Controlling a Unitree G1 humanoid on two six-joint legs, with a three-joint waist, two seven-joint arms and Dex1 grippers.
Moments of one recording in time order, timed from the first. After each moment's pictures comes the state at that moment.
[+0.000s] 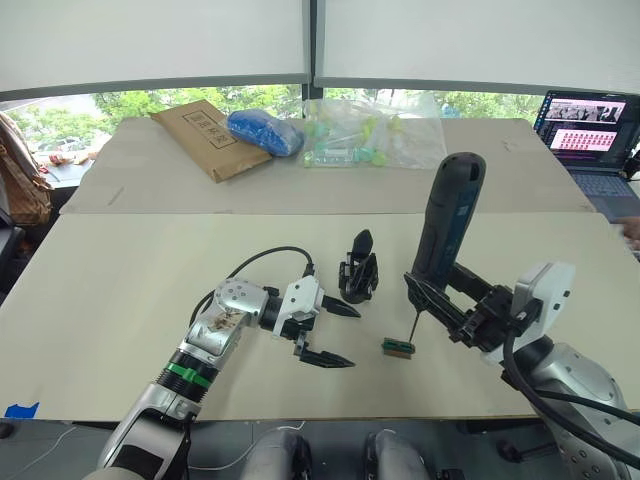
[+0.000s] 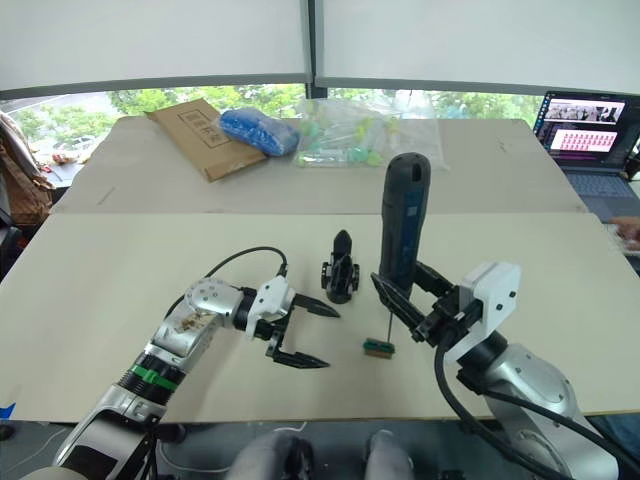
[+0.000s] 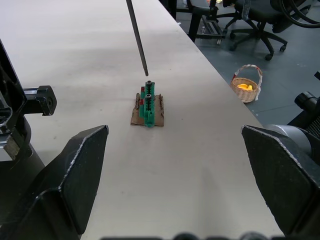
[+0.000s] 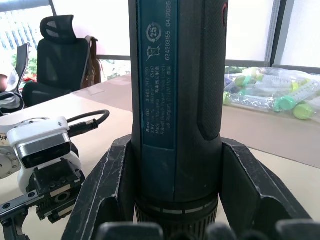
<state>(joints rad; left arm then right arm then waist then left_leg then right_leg) -0.52 0.40 -0.34 0.17 -0.25 0.09 -1.40 0.13 -0.51 -0.22 -0.81 0.71 0.45 0.43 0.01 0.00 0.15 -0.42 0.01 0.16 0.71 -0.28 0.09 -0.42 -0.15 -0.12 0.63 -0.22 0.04</state>
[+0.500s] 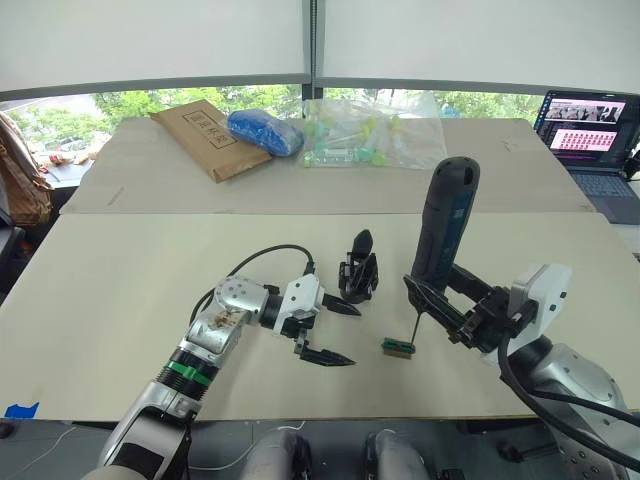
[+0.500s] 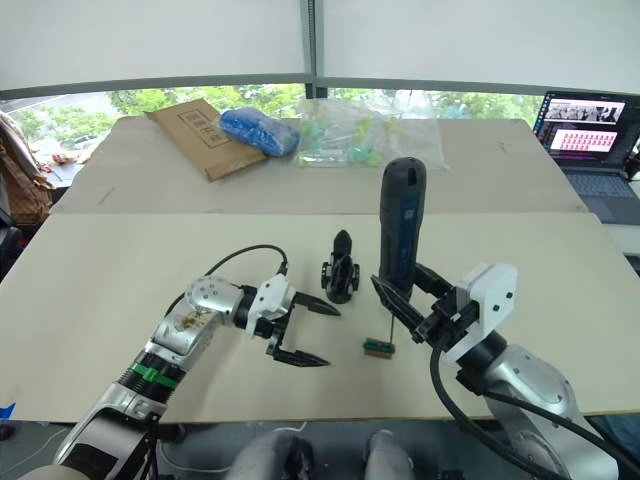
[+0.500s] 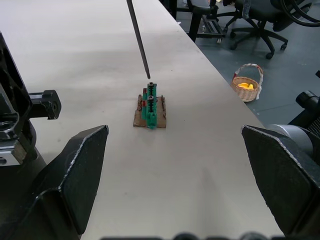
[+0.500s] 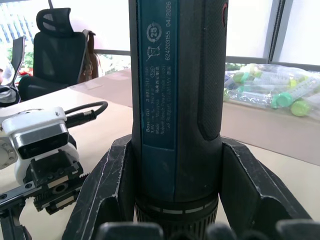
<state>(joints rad) -0.53 0.40 -0.34 0.17 -0.25 0.09 -1.40 0.14 -0.51 -0.21 -0.81 0.68 0.45 0.43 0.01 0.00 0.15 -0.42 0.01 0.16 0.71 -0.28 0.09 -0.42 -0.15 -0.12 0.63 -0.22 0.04</state>
